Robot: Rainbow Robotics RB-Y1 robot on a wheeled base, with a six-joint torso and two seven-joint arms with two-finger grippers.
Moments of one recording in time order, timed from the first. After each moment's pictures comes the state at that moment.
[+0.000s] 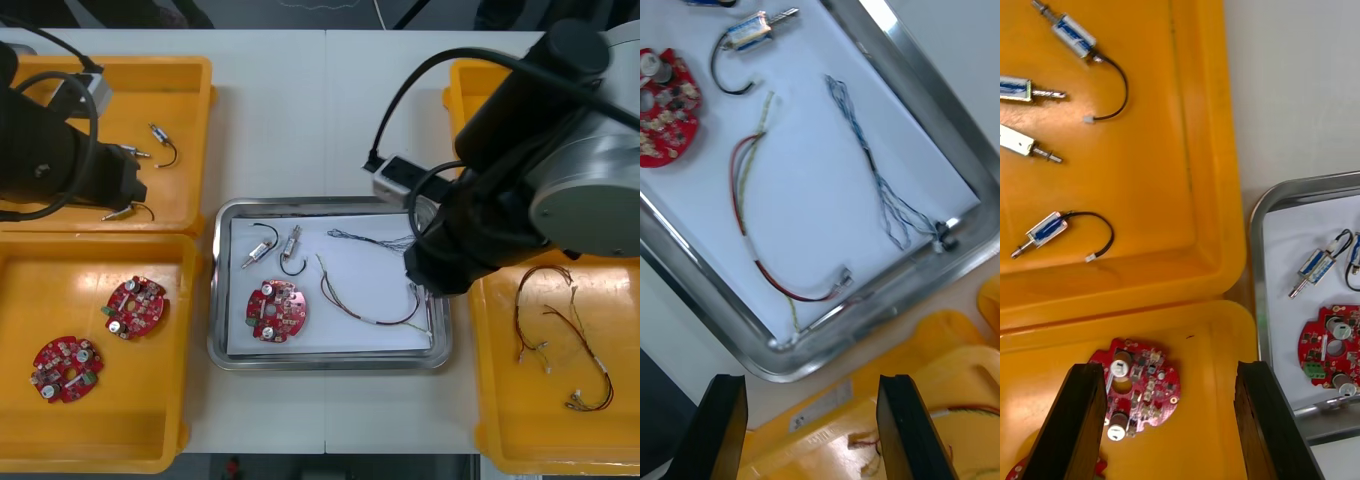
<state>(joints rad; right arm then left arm) -0.74 -0.67 0.47 -2.24 -0.93 1.92 1.32 -0.50 0.66 0.08 -2.15 0.76 1.91 -1.15</state>
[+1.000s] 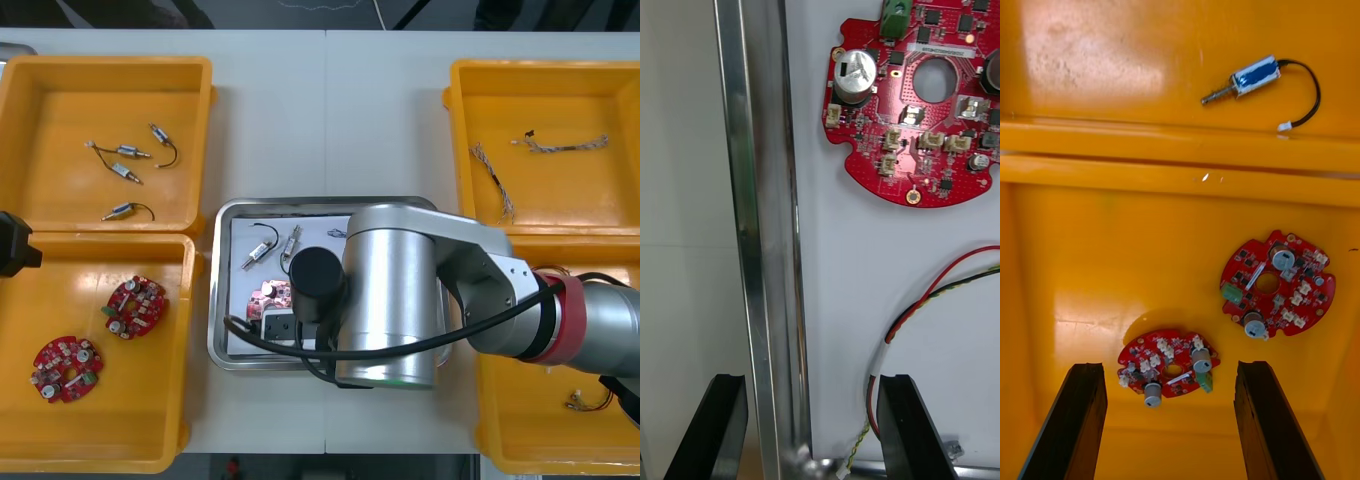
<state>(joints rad) -0.85 -0.49 1.05 -2.08 -0.67 1.77 1.65 -0.16 0.82 0.30 -2.21 0.84 1.91 -1.16</state>
